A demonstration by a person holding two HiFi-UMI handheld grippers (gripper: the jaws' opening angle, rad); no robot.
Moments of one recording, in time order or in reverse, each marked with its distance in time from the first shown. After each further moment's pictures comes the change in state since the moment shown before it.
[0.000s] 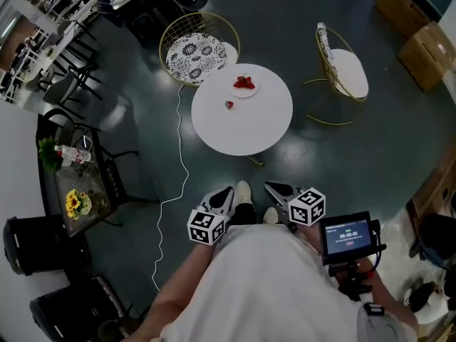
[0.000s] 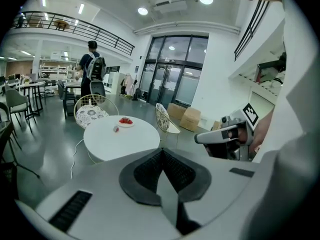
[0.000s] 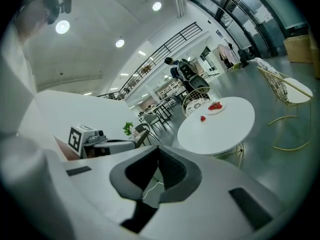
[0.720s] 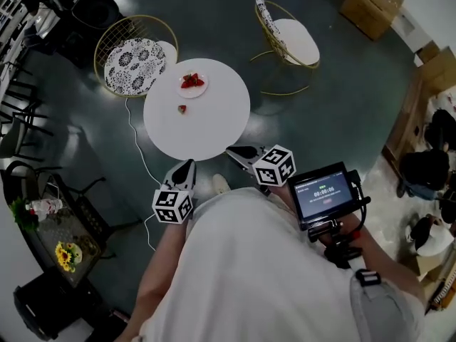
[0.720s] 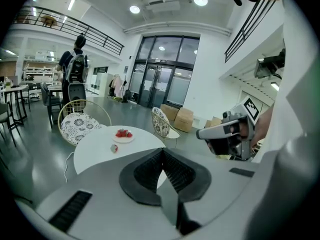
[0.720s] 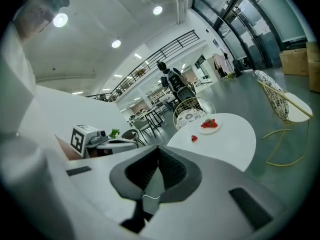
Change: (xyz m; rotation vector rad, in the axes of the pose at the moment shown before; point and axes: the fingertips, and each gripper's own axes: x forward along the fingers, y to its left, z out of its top) left arm 0.077 0.084 0.077 0.077 -0.005 -0.121; right arm 0.064 -0.055 0.091 -0.028 -0.050 -0.113
